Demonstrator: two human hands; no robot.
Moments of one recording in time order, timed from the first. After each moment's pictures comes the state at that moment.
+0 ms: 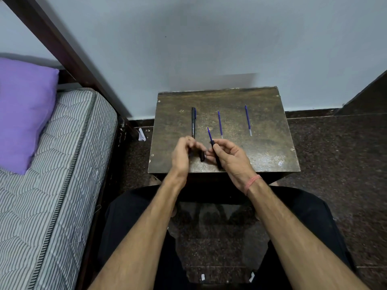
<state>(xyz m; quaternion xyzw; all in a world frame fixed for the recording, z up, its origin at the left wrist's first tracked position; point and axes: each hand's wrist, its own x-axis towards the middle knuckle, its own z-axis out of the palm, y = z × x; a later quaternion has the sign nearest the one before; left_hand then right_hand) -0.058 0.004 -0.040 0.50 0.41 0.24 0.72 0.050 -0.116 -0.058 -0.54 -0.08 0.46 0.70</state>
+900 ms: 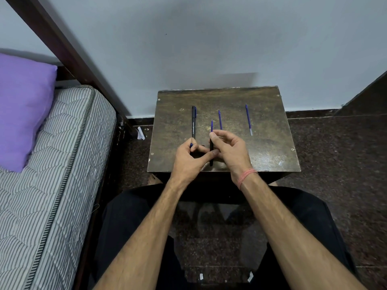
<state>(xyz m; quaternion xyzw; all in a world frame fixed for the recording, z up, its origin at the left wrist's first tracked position) -0.069 -0.008 -0.057 0.66 0.35 0.21 0.63 0.049 -0.100 -0.031 -0.64 -0.07 0.38 0.66</state>
